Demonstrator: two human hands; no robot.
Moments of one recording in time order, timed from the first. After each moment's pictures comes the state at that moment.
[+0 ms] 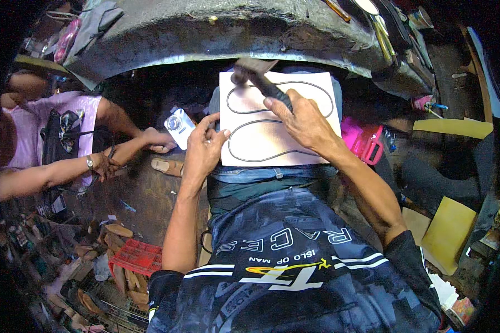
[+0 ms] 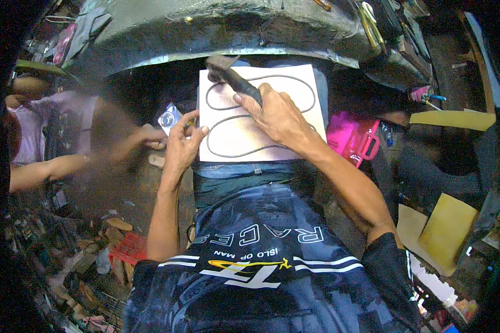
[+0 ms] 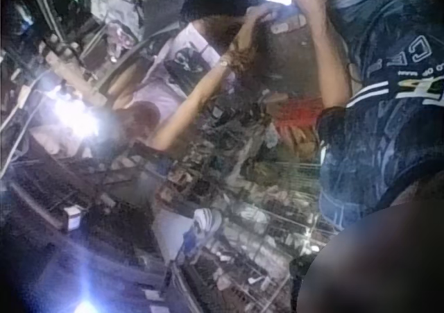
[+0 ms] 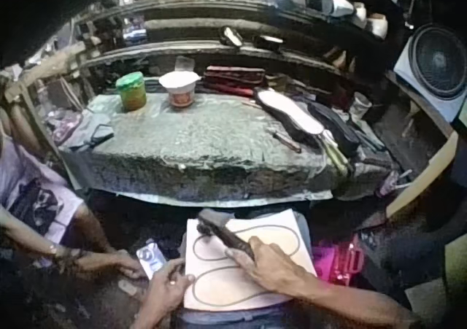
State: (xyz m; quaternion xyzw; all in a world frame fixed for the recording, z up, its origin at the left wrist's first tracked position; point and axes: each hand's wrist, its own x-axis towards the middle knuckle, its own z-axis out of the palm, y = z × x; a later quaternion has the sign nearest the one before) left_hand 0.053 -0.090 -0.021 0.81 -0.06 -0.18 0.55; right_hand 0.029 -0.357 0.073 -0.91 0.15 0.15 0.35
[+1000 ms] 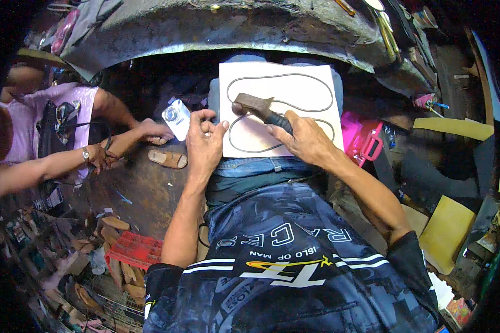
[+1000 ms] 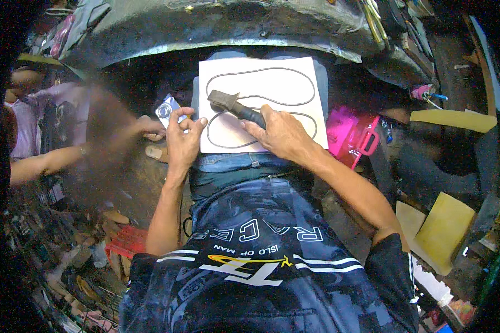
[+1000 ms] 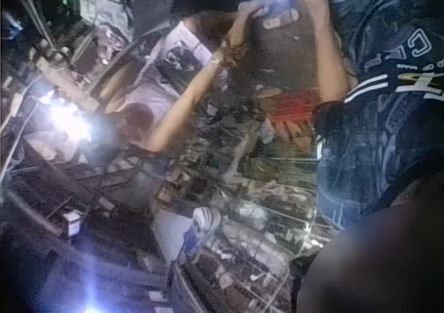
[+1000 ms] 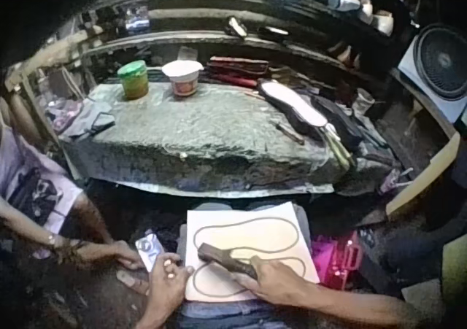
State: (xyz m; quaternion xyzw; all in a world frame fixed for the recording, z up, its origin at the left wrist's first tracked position) left_hand 0.039 -0.102 -0.024 0.79 0.04 -0.14 0.59; right_hand -0.010 -0.352 0.066 -0.92 0.08 0.24 0.29
